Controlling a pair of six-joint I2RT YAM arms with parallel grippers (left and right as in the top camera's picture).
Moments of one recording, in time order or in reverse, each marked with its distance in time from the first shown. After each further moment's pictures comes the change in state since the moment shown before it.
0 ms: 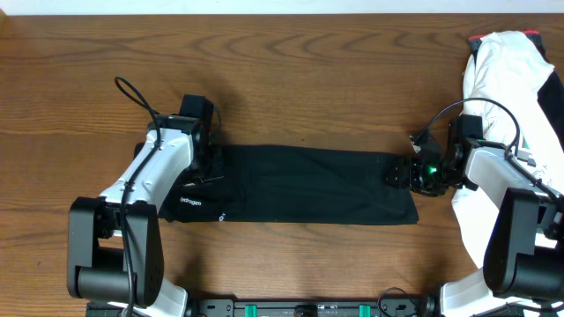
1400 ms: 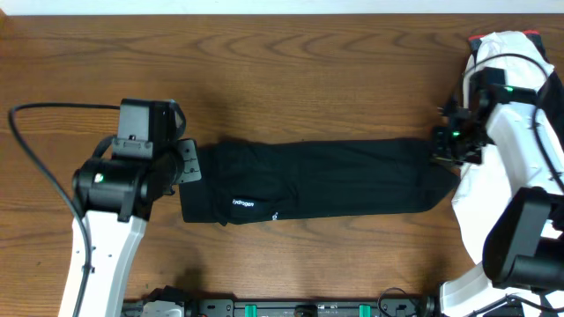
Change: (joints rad) left arm 0.003 -0.561 0.158 -0.212 0.000 0.034; right arm 0.016 0.043 0.456 -0.476 0.329 0.042
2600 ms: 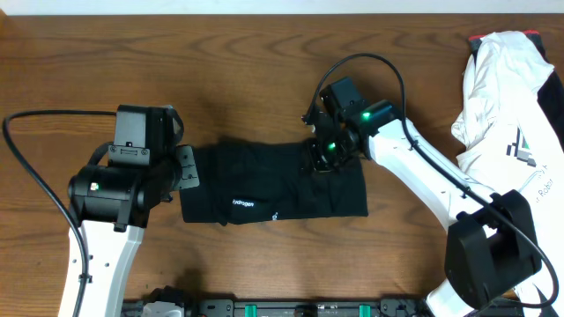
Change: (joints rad) left arm 0.000 -0.022 0.000 -0.040 0.000 0.001; right arm 0.647 0.000 0.000 0.277 -0.333 0.346
